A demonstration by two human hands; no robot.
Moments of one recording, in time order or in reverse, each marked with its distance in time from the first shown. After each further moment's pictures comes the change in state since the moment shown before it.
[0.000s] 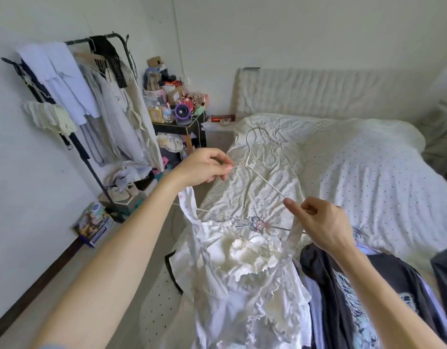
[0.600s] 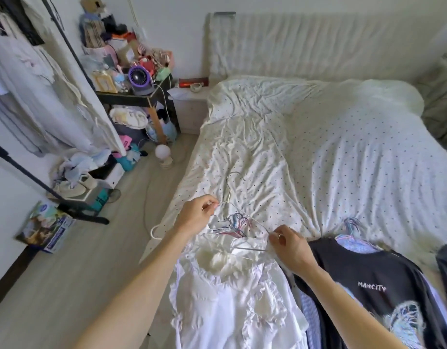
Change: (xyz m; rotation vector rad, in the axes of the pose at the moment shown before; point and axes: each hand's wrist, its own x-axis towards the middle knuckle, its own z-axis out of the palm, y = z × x) left_hand 0.216 -0.222 0.117 0.203 0.065 -0.151; right_hand 0.140 0.144 0.181 -0.037 -0.332 0.241
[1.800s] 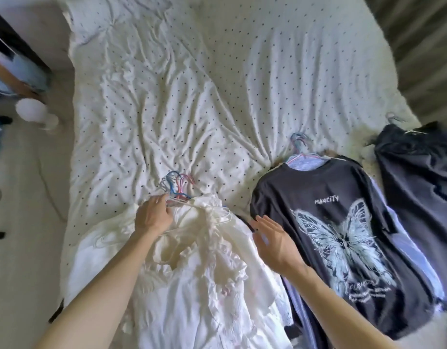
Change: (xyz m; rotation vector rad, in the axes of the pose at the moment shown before) left_hand 0.104 -0.118 0.188 0.594 -0.412 -0.071; right_hand -0.018 0.134 0.089 -0.007 -0.056 0.288
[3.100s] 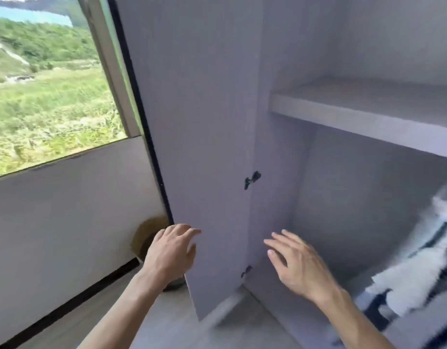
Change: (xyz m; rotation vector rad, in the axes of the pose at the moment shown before) left_hand -0.833 0.876 0.268 0.530 -0.178 2.381; right_hand -0.886 0.409 -0.180 0.097 1.209 1.613
